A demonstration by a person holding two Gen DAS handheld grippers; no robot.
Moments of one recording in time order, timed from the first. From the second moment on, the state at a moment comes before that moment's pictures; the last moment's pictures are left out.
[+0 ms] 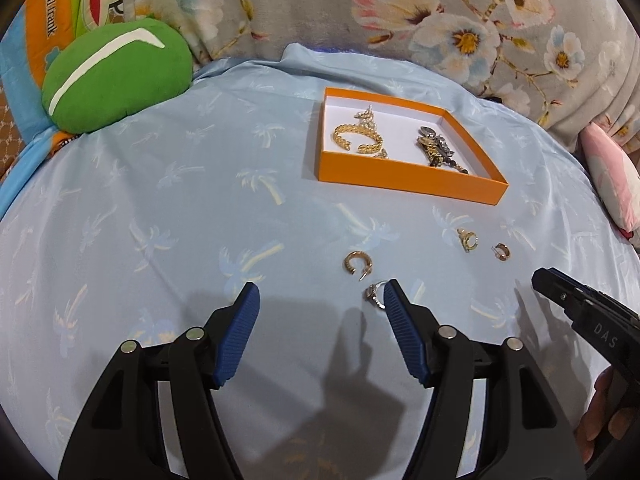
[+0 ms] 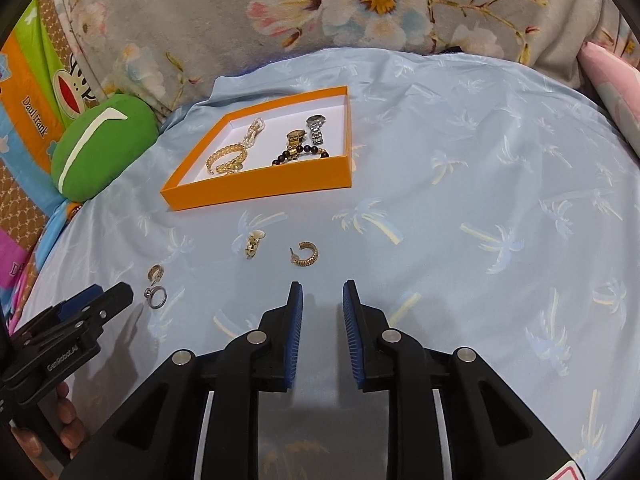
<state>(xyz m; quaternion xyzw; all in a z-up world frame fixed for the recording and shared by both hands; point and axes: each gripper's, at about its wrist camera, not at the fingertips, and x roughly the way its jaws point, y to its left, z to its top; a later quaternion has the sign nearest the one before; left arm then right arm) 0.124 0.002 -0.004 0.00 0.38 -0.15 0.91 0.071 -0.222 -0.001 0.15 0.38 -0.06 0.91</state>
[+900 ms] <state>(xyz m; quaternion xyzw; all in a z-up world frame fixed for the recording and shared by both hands) 0.126 -0.008 -0.009 0.02 0.40 -0.17 0.90 0.115 -0.215 -0.008 0.12 0.41 -0.08 0.90</state>
